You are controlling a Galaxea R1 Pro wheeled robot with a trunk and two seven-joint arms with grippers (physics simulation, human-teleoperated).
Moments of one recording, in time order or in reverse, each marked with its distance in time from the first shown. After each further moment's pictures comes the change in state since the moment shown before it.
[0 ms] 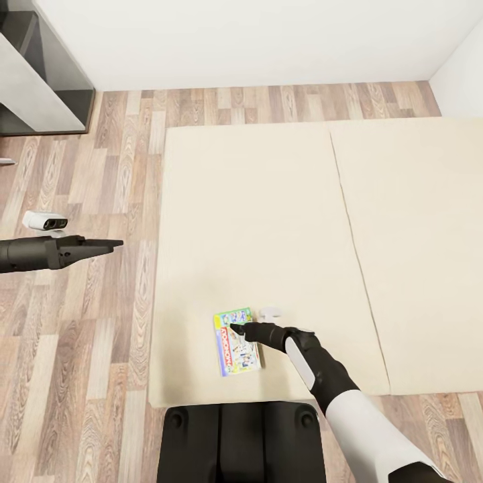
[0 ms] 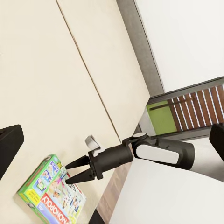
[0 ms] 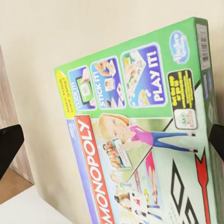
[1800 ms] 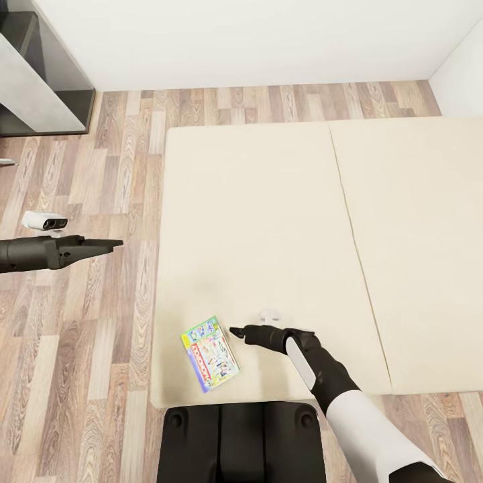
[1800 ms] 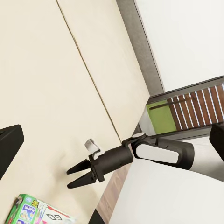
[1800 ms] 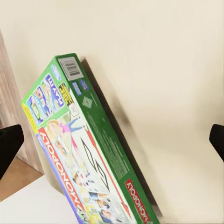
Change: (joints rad) left arm -0.001 0.001 0.000 0.000 0.001 0.000 -0.002; right arm 0.001 -0.003 0.001 0.001 -0.023 0.065 0.006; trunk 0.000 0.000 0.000
